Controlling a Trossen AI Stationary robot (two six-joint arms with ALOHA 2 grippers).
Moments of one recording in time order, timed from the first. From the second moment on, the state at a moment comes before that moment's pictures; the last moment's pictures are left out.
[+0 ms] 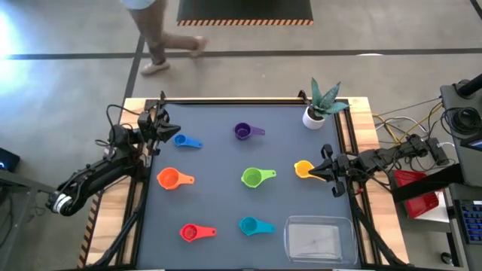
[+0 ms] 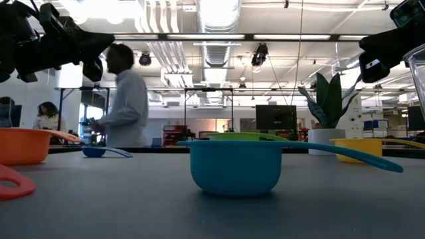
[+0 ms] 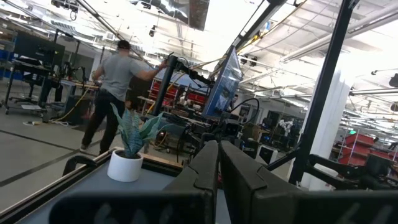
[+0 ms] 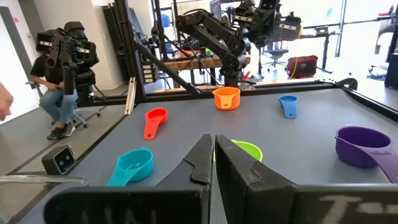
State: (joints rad) left arm 1.06 0.62 0.01 1.14 0.95 -0.71; right arm 0.36 0.02 0.05 -0.06 0.21 0.11
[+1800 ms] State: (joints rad) left arm 1.06 0.62 0.07 1.14 0.90 -0.63; right arm 0.36 0.02 0.05 -0.06 0.21 0.11
